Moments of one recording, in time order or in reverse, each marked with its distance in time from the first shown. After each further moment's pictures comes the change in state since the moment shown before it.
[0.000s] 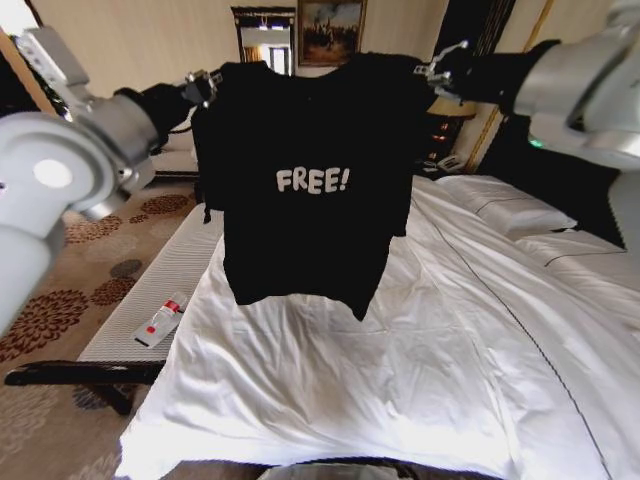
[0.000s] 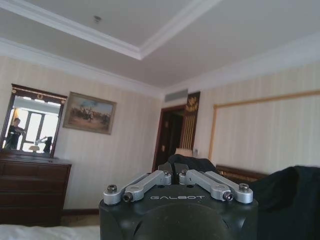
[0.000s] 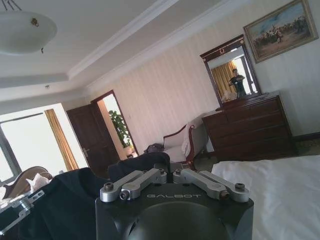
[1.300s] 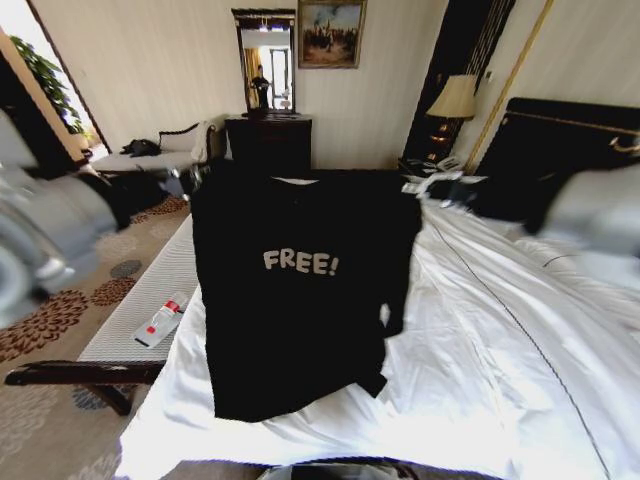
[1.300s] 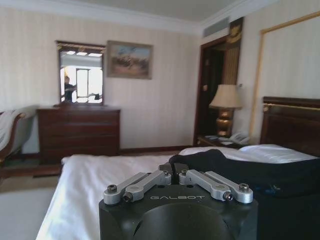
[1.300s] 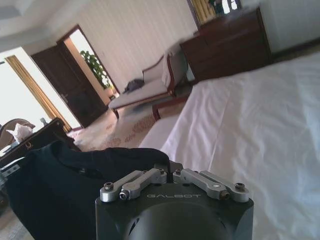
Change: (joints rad) left arm 0.776 0.171 -0.499 -0.172 0.076 0.030 -0.103; right arm -0.461 0.072 0.119 0.124 -0.006 -0.059 0.122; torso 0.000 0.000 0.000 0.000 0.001
